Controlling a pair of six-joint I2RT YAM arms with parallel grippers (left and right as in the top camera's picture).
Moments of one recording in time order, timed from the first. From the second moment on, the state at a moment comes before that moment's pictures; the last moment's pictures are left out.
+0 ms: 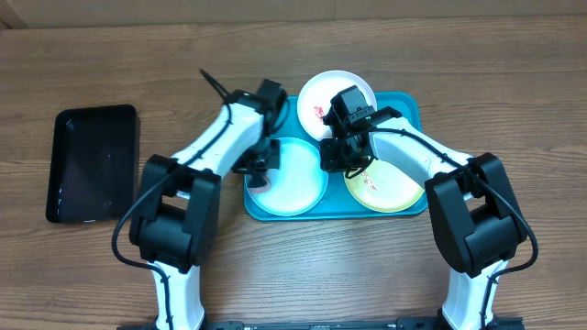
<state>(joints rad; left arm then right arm) -0.35 2.08 1.51 -1.06 -0.09 -0.39 0.44 2.04 1.35 -0.66 -0.31 0.31</state>
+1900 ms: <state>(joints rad) 0.37 1.88 1.74 -1.27 0.08 -0.49 0.98 1.93 1.74 -0.96 1.30 0.00</state>
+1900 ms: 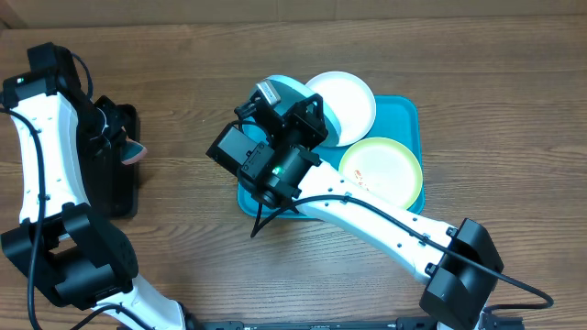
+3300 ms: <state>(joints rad) 0.33 1.88 1.74 -1.26 0.09 -0.49 -0.37 2.07 1.70 -0.98 -0.31 0.25</state>
